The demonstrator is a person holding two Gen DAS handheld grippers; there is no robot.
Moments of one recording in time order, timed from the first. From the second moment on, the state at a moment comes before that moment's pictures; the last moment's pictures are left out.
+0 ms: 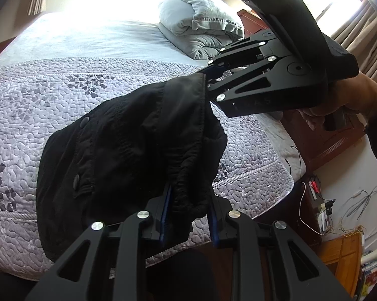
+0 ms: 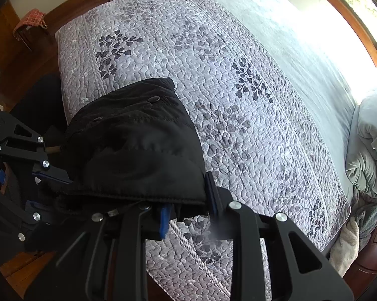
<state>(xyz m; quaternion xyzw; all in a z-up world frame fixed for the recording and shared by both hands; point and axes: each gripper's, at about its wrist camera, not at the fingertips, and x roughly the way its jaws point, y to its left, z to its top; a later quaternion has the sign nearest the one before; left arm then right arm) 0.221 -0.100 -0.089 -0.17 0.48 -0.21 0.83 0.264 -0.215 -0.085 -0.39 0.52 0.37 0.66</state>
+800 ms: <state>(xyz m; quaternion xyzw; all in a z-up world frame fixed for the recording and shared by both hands) 0.253 -0.157 -0.158 -0.15 0.54 -0.22 0.80 0.280 -0.271 -0.166 -0.41 0.51 0.38 0.66</state>
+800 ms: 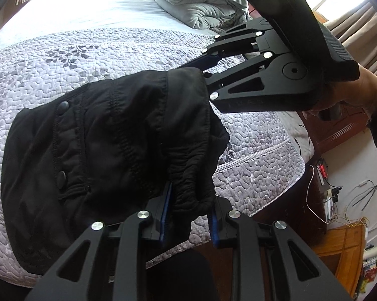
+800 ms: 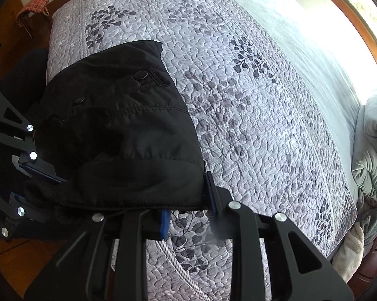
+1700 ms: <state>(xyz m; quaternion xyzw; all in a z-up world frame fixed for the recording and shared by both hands) 0.277 -0.206 -0.241 -0.11 0.60 -0.20 0.77 0.294 -0.306 -0.260 -0.45 0.48 0.40 0.64</state>
